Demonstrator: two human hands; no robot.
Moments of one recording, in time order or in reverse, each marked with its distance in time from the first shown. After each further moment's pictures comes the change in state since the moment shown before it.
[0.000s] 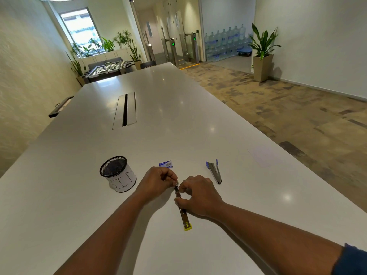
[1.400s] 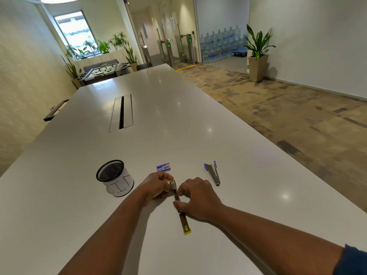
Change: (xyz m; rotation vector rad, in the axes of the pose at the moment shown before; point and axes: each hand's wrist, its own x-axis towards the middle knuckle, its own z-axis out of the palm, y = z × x) left_hand 0.018 -0.004 0.005 -0.419 -0.106 -0.456; right_hand 0.001 0.000 0.000 -0.009 0.014 -0.003
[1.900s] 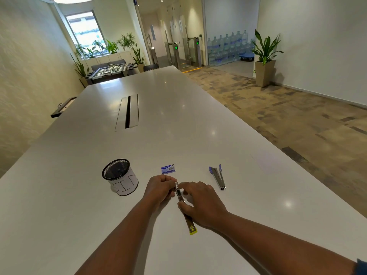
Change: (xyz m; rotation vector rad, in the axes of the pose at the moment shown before) left_hand -0.003 -0.015 0.017 -0.172 0.228 0.076; right_hand -0.008 -0.007 -0.002 -0.047 -0.026 -0.067
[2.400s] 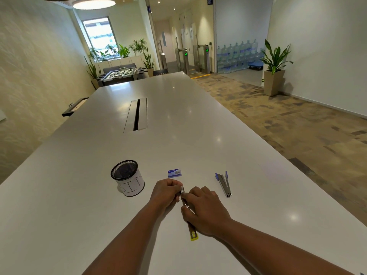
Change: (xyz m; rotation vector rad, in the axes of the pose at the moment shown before) left_hand 0.001 -0.007 -0.001 -0.057 -0.026 0.053; right_hand 0.001 -0.005 0.005 -0.184 -0.066 -0.032
